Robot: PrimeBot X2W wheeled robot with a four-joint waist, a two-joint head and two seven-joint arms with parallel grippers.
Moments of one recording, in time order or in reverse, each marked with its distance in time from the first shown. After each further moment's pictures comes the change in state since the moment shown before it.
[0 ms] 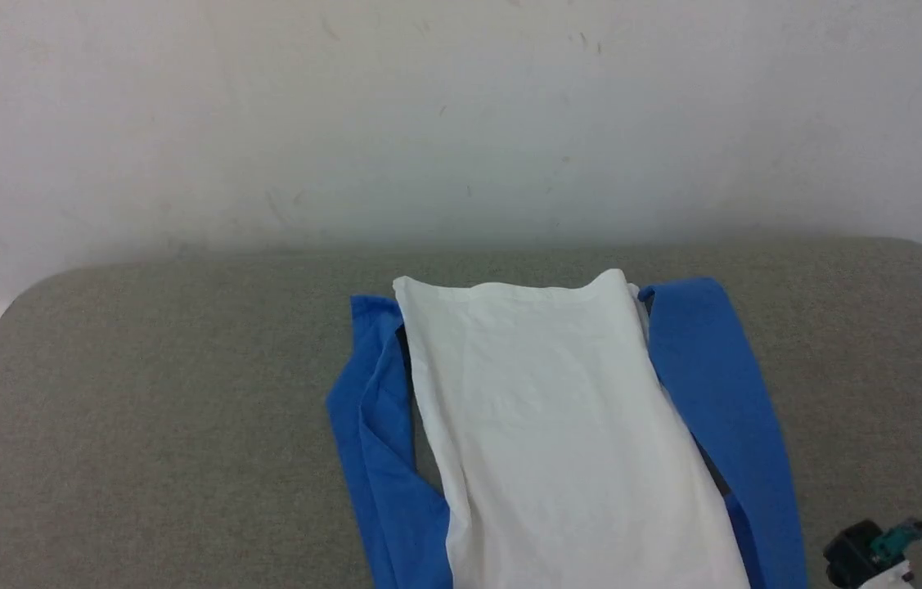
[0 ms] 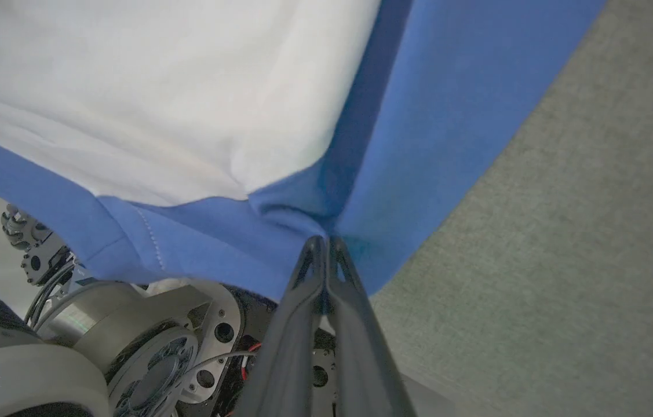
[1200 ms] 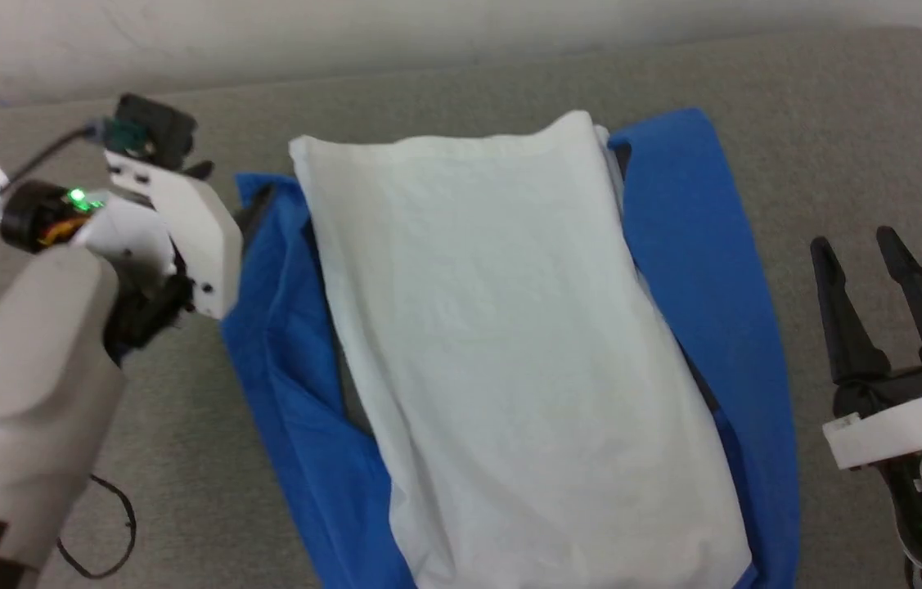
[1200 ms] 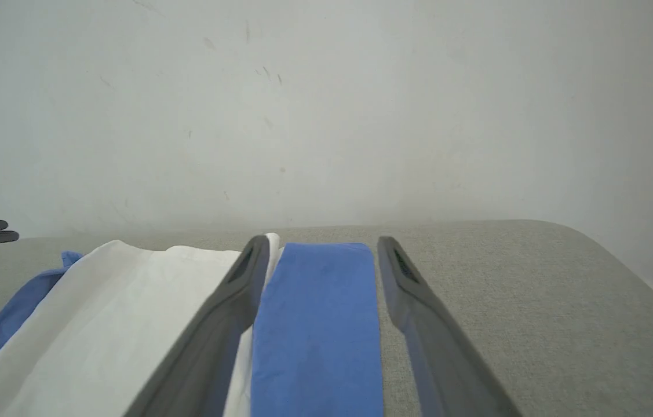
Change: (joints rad) left arm -0.849 0.064 0.259 0.348 -0.039 -0.039 0.142; right arm -0.094 0.522 -0.725 -0.300 -0.592 -0.002 -0.560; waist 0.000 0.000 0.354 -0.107
